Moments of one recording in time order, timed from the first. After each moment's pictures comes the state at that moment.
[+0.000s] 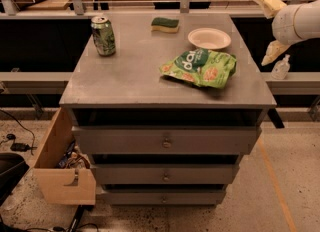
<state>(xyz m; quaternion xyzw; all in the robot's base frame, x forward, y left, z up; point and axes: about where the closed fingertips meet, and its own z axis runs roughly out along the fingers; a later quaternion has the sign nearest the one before) 0.747 -0.312 0.930 -0.74 0.48 -0.28 0.39</state>
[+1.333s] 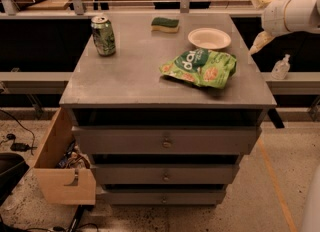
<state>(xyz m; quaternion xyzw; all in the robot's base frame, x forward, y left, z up) 0.791 -0.284 0.941 -0.74 0.41 -0.26 0.46</state>
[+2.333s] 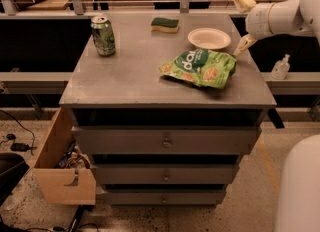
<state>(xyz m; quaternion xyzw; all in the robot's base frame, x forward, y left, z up) 0.804 -0.240 0.921 -0.75 0.38 -0.20 0.50</state>
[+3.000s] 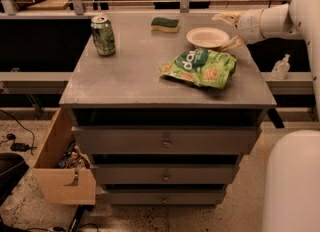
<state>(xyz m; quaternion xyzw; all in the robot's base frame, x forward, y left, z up) 0.809 -0.217 0.897 -0.77 0.37 -0.16 0.50</state>
